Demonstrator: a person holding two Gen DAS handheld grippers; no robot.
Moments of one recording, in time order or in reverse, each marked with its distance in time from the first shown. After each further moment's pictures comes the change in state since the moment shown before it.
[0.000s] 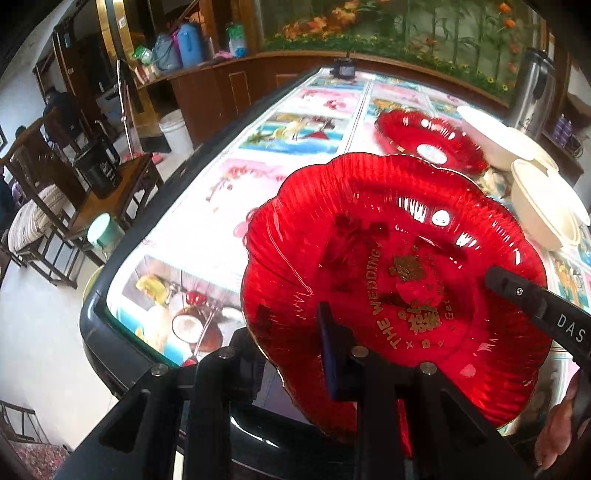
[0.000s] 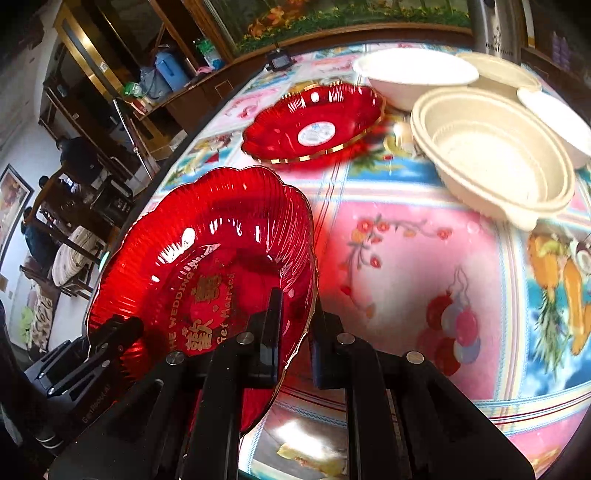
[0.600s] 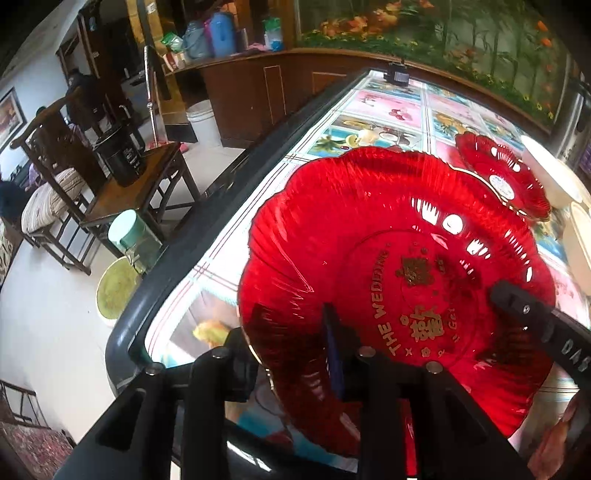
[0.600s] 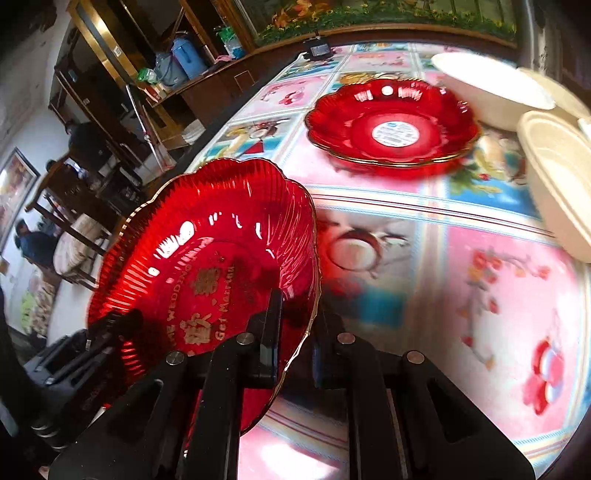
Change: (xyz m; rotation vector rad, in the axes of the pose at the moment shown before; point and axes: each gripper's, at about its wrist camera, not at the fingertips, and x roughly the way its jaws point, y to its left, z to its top) left arm 0.034 0.054 0.024 -0.071 0.006 0.062; right arm 0.048 0.055 0.018 -0.047 0.016 0.046
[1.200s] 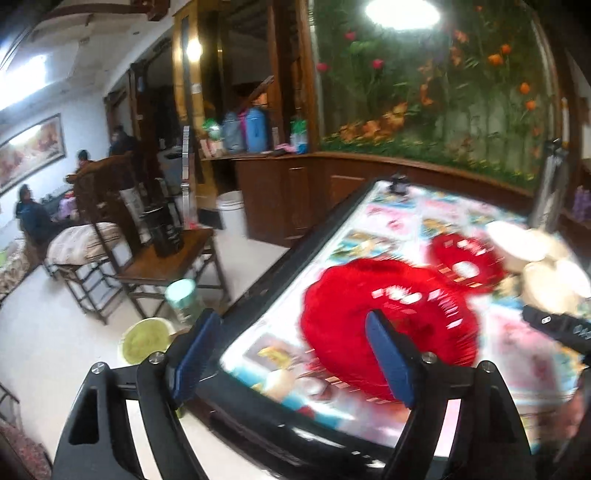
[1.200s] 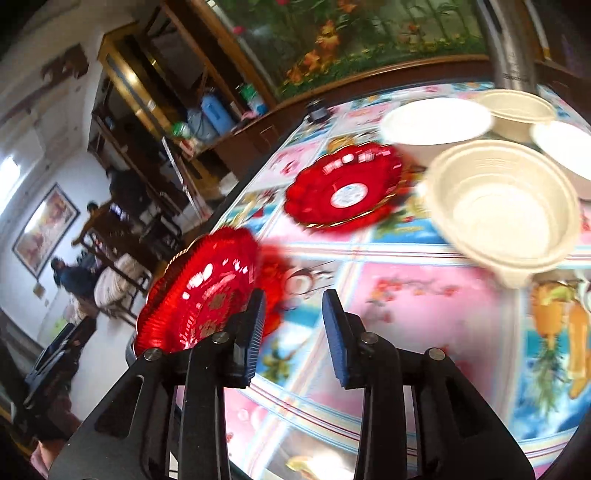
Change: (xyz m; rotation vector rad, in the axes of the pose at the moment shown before) left arm -0.128 0.009 -0.038 -0.066 -0.416 0.029; right arm -0.100 -0.075 -0.021 0.033 -0.221 0.150
